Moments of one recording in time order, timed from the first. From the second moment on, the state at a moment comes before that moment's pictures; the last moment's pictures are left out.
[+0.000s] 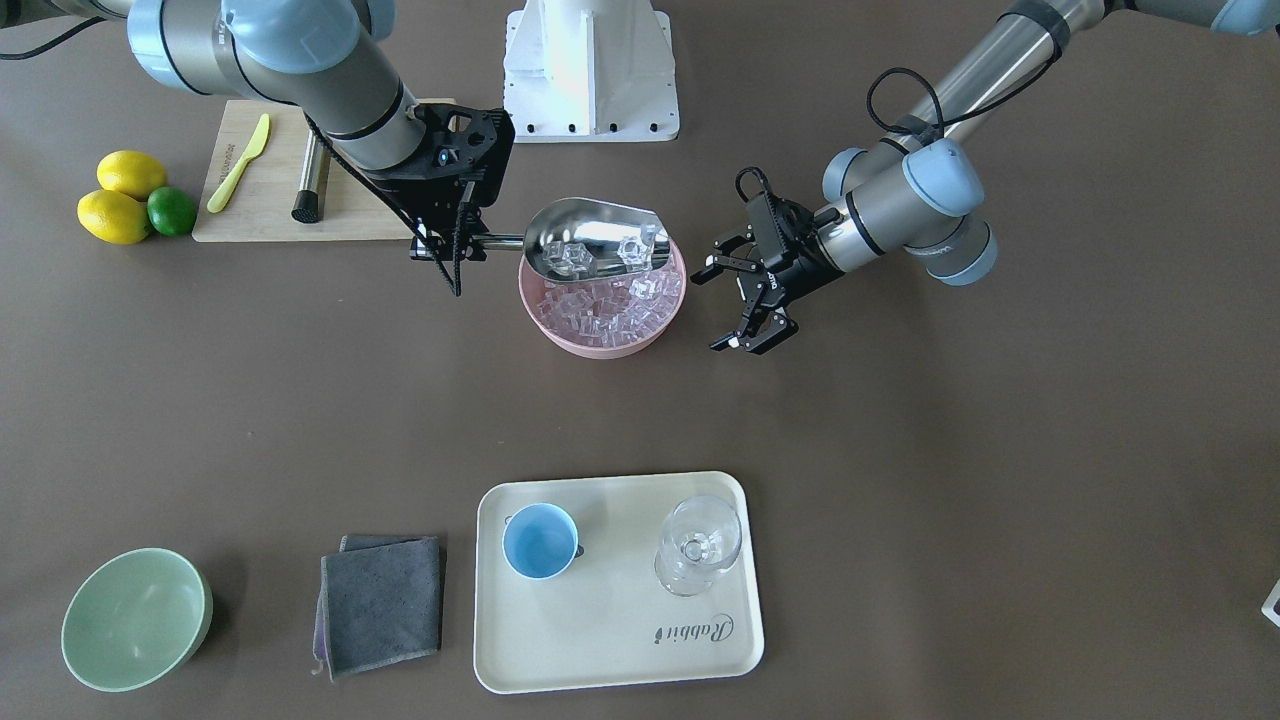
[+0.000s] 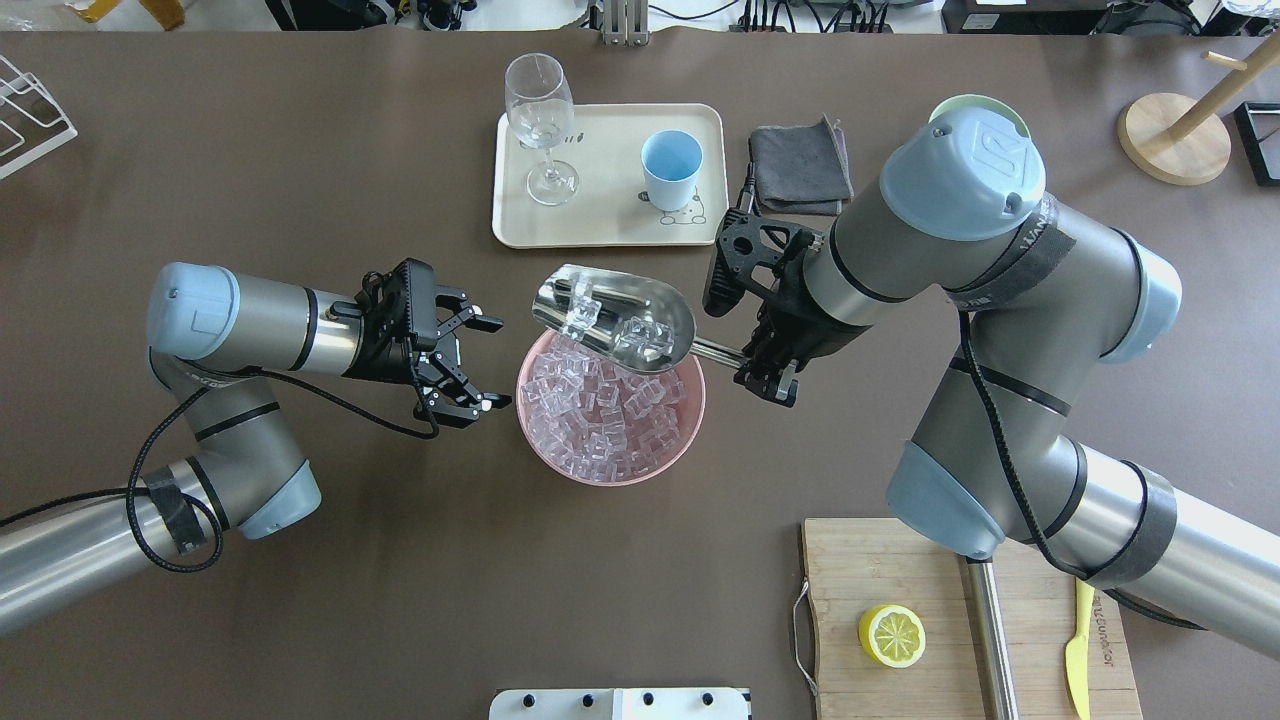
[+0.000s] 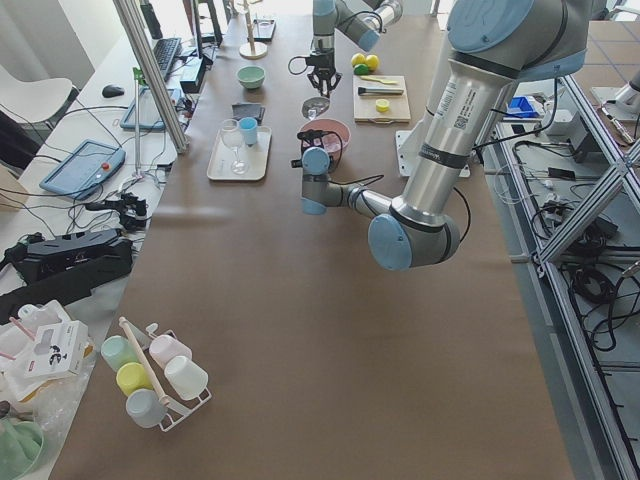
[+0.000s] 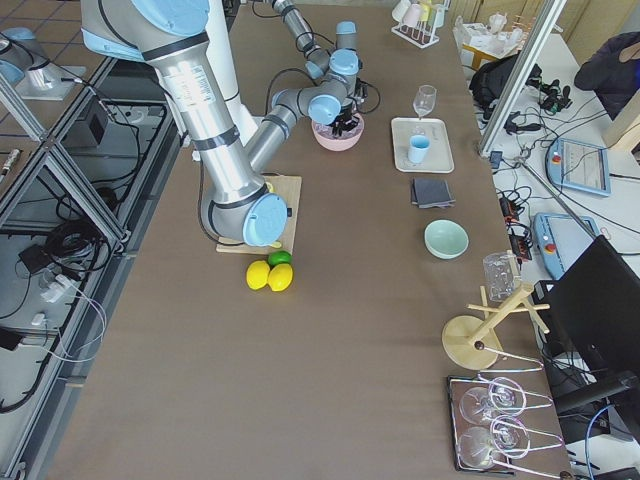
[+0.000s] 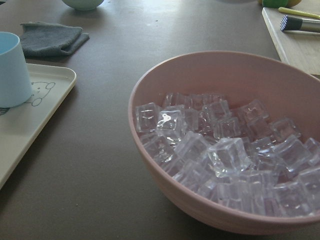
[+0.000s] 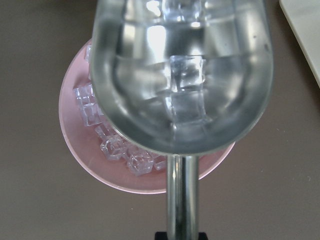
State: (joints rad) left arm -0.62 -2.03 -1.33 -2.97 -2.07 -0.14; right arm 0.65 -1.07 1.89 -1.47 2.14 -0.13
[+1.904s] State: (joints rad) left arm -0.91 -1.62 -1.88 -2.22 -2.19 -0.13; right arm 0.74 -1.12 1.98 -1.58 2.06 0.77
